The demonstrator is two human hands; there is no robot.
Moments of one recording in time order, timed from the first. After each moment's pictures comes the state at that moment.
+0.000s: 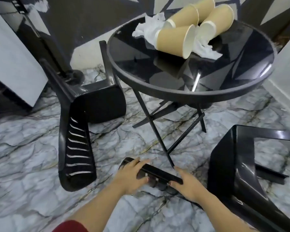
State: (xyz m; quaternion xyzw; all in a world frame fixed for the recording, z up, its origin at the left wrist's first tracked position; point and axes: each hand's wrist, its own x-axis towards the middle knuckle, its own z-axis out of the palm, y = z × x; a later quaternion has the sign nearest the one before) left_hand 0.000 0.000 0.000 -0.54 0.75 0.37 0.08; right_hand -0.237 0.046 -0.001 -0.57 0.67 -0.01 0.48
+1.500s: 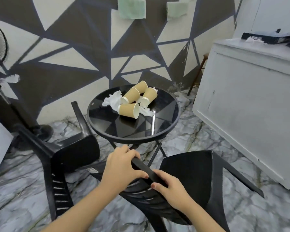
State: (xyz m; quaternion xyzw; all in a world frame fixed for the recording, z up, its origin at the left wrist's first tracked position) left_hand -0.049 0.072 0.356 -0.43 0.86 0.15 -0.20; right_hand -0.218 0.167 0.290 -0.53 0.64 -0.35 0.43
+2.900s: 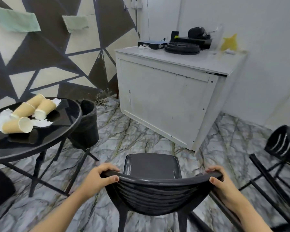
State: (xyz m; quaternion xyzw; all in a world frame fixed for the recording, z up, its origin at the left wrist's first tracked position) left_hand -0.284 0.294 0.325 -0.25 0.82 0.51 -0.11; right_hand -0.563 0.629 0.291 -0.14 0.62 -0.70 0.31
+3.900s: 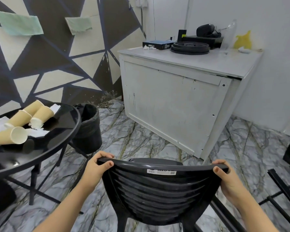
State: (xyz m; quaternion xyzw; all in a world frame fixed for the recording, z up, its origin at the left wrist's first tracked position) left_hand -0.375 0.242 0.338 -0.27 0.67 0.62 -0.30; right_hand -0.643 0.555 0.322 -0.14 0.59 -0.74 0.28
